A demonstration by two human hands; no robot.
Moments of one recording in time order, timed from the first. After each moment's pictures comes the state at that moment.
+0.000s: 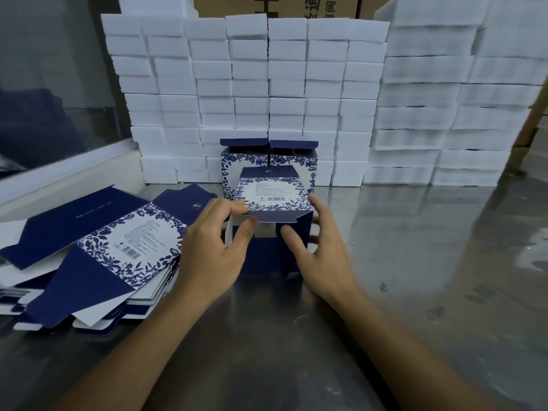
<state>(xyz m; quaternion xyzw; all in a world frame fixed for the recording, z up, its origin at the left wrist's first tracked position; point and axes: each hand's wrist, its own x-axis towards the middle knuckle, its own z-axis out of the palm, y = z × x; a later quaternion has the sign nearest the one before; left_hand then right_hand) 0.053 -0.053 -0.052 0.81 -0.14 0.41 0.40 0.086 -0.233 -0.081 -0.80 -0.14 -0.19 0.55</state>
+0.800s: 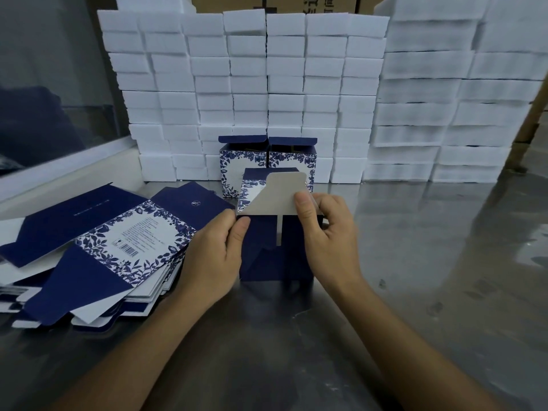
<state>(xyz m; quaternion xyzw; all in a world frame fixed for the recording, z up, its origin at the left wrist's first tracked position) 0.060 -0.049 -0.068 0.83 -0.16 0.38 0.38 0.072 -0.224 -0.051 -0.73 -0.15 -0.31 0.60</state>
